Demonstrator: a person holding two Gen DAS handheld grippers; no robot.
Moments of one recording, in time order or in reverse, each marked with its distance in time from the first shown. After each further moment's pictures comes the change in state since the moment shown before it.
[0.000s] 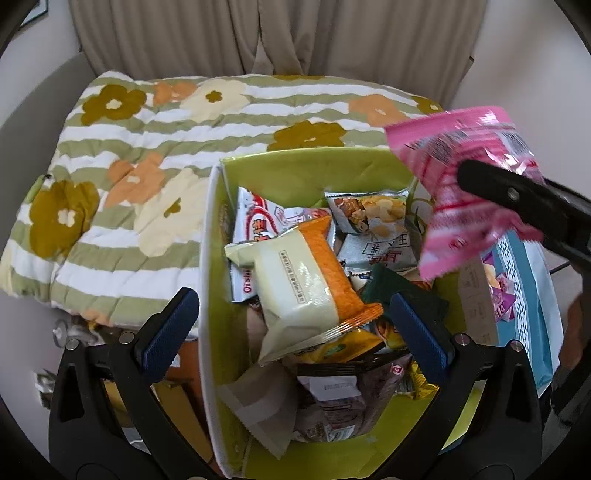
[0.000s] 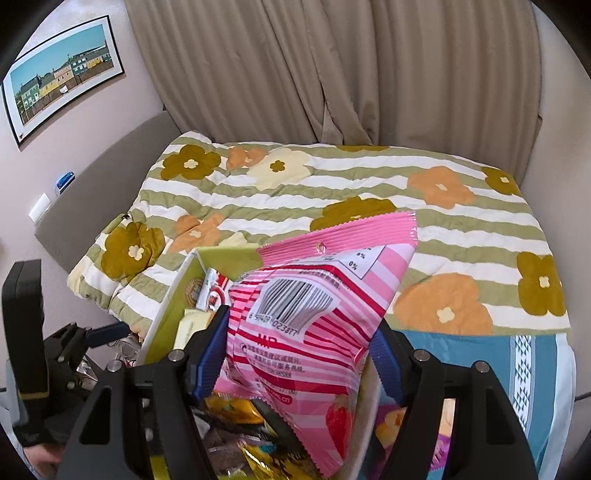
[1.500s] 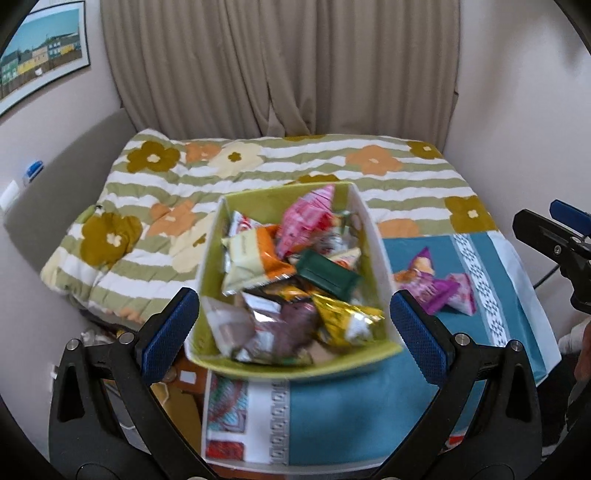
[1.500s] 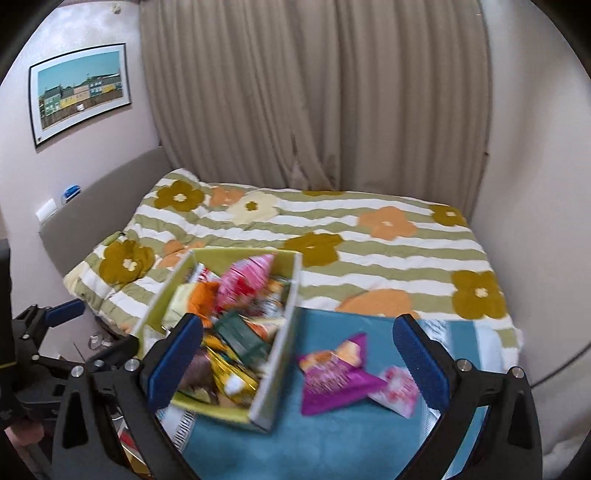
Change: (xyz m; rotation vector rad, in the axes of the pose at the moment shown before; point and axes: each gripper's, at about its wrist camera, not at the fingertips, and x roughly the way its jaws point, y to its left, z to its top) left arm -0.158 -0.131 -0.102 0.019 -0.254 0.138; right arm -0.183 -0.040 -0.092 -0.022 -0.197 -0.131
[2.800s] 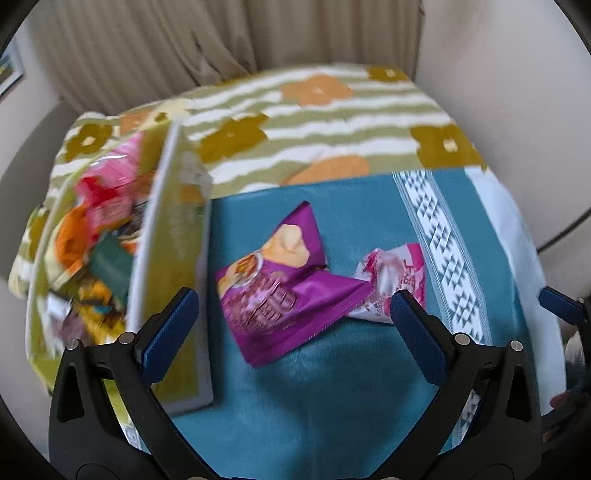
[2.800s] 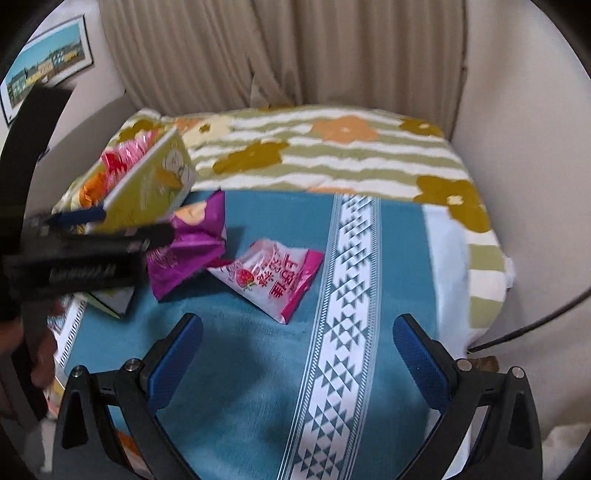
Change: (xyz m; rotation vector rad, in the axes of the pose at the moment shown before) left arm 0.174 -0.231 -0.006 0.146 0.263 -0.035; right arm 0.084 -0.199 -0.137 0.014 0.279 0.025
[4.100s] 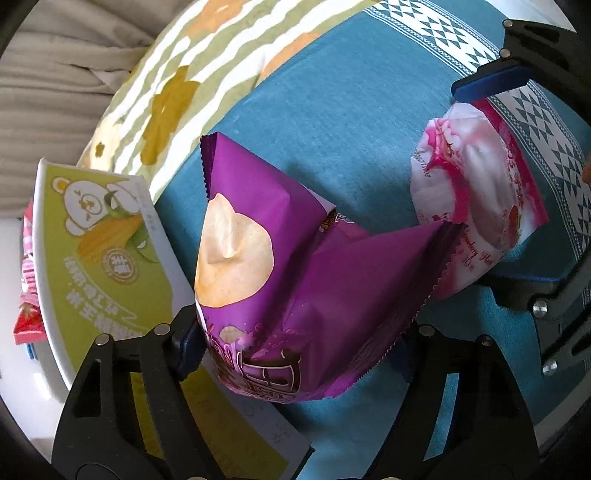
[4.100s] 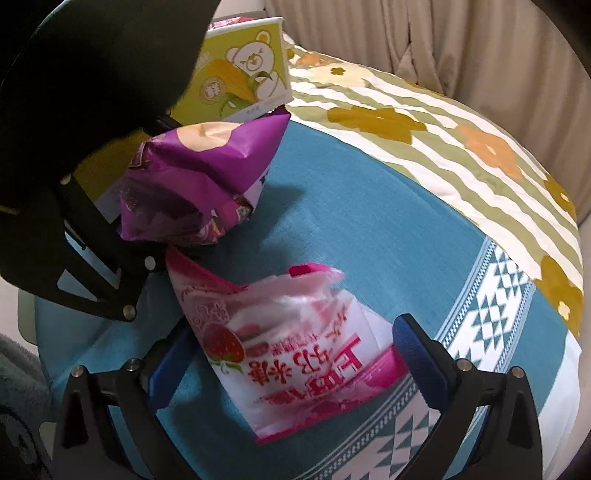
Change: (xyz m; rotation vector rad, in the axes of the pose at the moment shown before) left arm 0.118 -0.023 0.007 0.542 0.339 0.134; right arm 0.151 0.024 0.040 -0.506 0.130 0.308
